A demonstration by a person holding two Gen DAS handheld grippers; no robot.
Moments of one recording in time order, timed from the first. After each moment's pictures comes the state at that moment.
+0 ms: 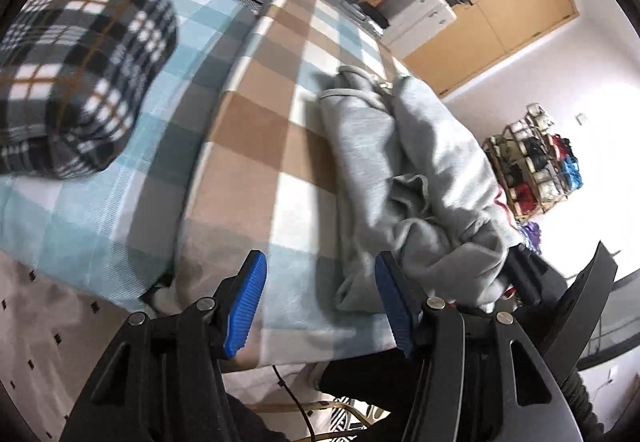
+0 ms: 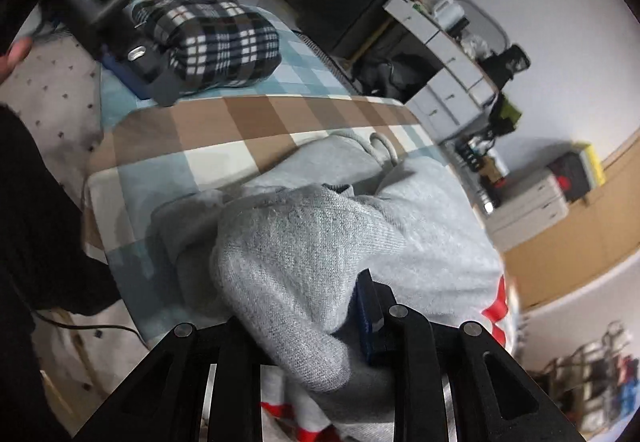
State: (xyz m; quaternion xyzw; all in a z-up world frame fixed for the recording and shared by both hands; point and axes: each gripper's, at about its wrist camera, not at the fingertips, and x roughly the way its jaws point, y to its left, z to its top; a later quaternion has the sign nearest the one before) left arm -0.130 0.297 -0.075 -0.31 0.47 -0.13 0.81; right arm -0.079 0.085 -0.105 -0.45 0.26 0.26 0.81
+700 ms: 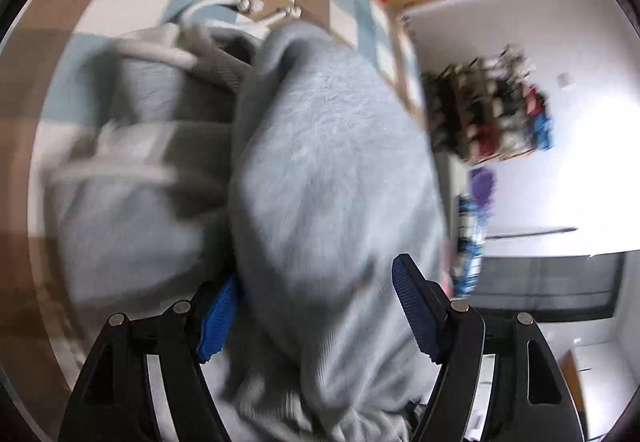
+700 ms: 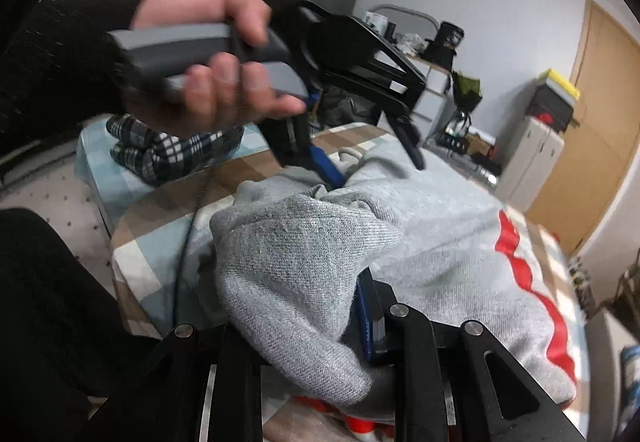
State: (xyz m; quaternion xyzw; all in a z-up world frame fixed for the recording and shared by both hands) left arm 0.027 0.143 -0.082 -0.32 0.62 -0.25 0.68; right arm -0.082 0.023 -0.090 -0.23 0.25 0.28 0.90
